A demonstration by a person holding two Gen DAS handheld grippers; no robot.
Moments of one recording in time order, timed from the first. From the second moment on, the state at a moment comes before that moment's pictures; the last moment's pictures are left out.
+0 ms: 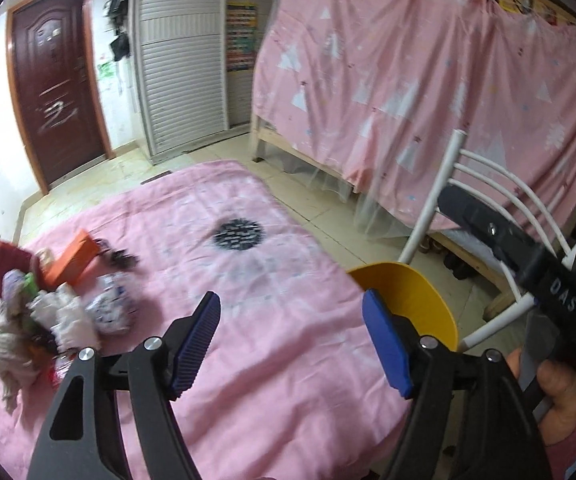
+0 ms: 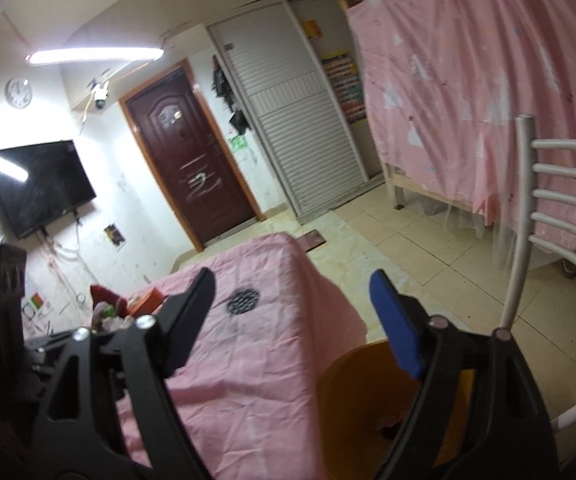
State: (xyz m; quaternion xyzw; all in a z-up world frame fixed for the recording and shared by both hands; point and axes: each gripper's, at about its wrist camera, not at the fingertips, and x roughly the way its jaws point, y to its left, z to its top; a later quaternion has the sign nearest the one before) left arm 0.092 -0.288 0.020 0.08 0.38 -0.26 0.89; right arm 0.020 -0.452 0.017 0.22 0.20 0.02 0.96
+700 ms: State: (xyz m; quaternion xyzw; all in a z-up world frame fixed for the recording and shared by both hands) left arm 0.116 -0.089 0.017 0.00 0.35 -0.08 0.93; right arm 0.049 -0.322 0.012 0.13 0.25 0.15 0.95
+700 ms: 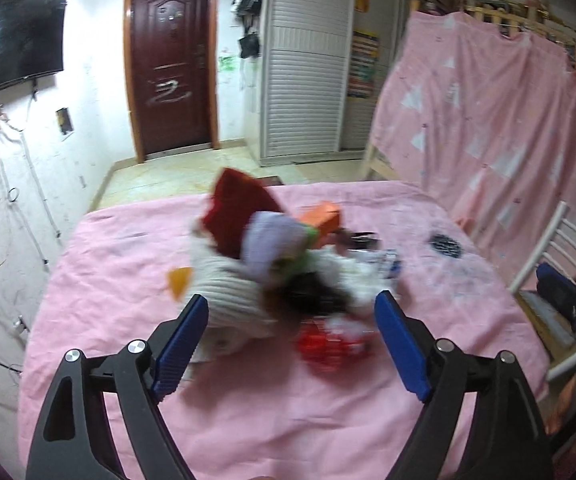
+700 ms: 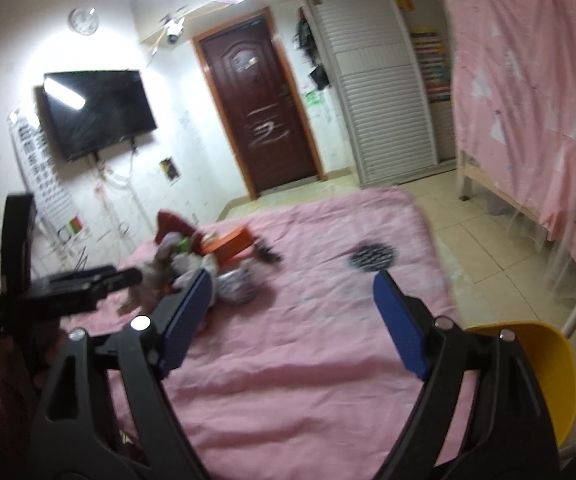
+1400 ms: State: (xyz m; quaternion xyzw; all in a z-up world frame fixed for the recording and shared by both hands) left arm 0.153 -0.046 -0.028 0.00 0.40 -0.11 0.91; right arm 0.084 -0.193 -0.020 0.05 0.33 0.25 0.91
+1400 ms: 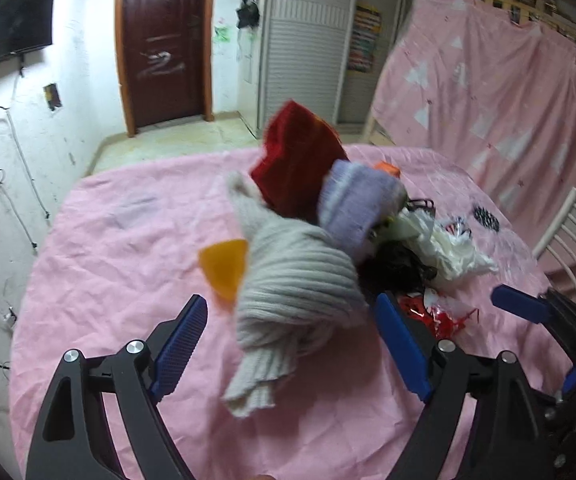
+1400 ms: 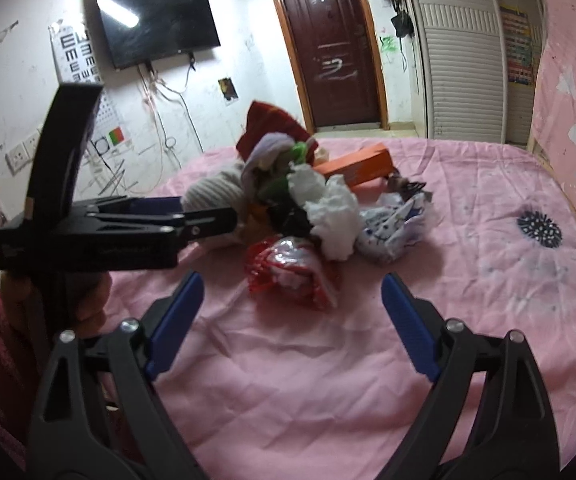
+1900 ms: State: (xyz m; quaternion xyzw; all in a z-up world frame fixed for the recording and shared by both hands) left arm 0.129 -0.023 -0.017 -0.04 0.38 -0.12 0.92; right arm 0.100 -0.172 -0.022 0.01 0.37 0.25 0.90
